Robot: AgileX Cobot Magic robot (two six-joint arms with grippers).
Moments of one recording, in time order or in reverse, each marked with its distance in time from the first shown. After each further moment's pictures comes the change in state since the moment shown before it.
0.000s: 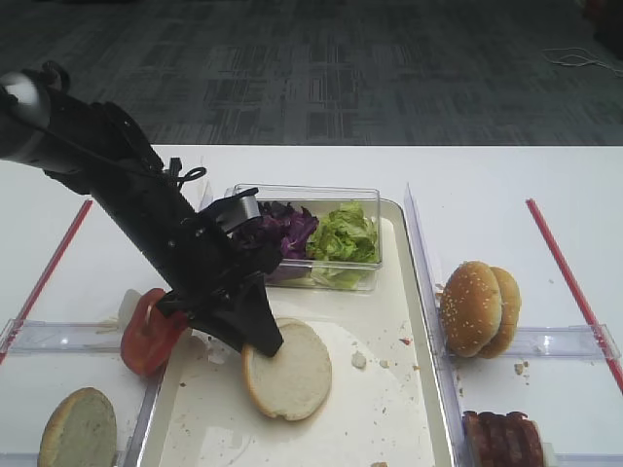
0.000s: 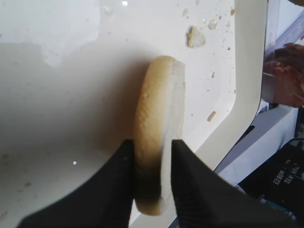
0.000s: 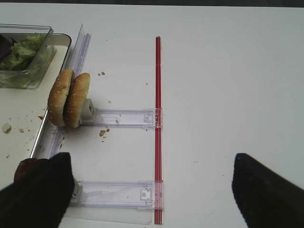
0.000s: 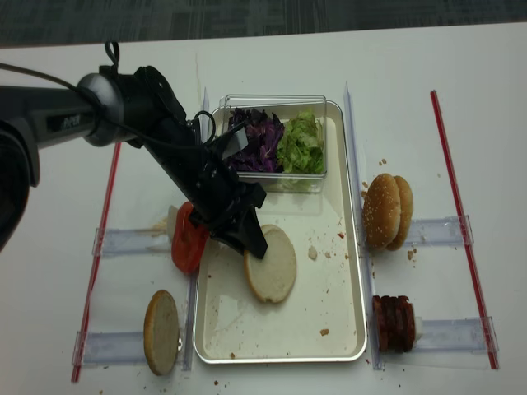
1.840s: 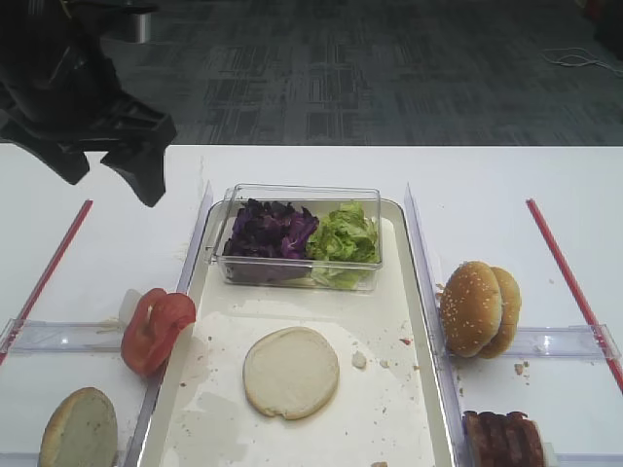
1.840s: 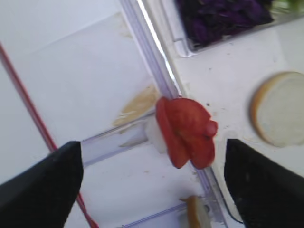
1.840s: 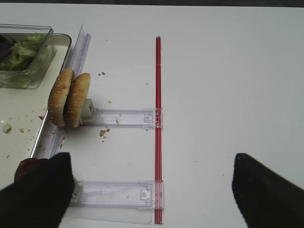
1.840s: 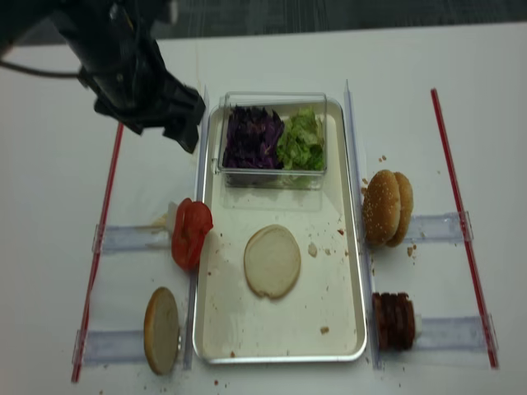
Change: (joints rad) left arm 0.000 -0.414 -0.200 0.798 0.041 -0.510; right arm 0.000 0.000 0.000 0.000 0.000 -0.002
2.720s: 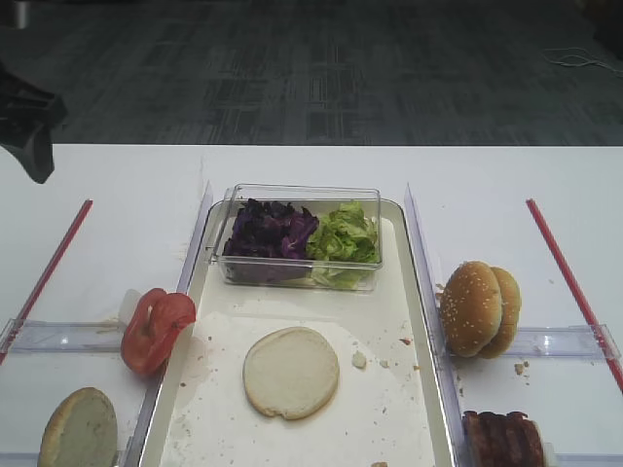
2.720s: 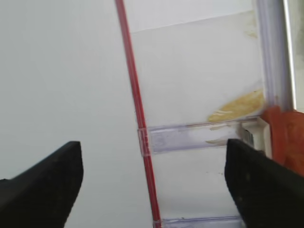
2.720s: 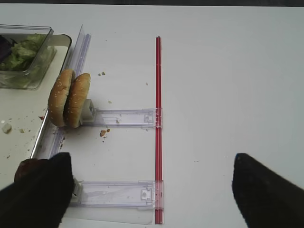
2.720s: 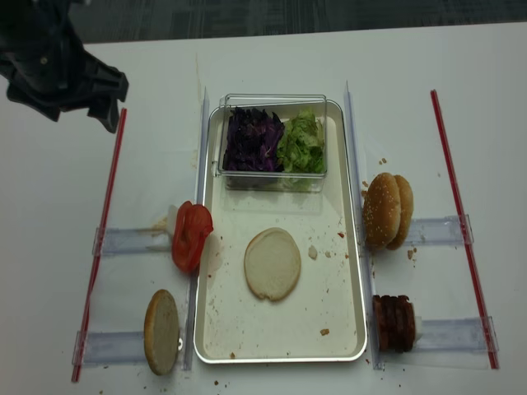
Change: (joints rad) left arm 0.238 -0.005 0.000 0.124 0.004 -0.031; right arm 0.000 0.000 0.000 0.000 0.000 0.004
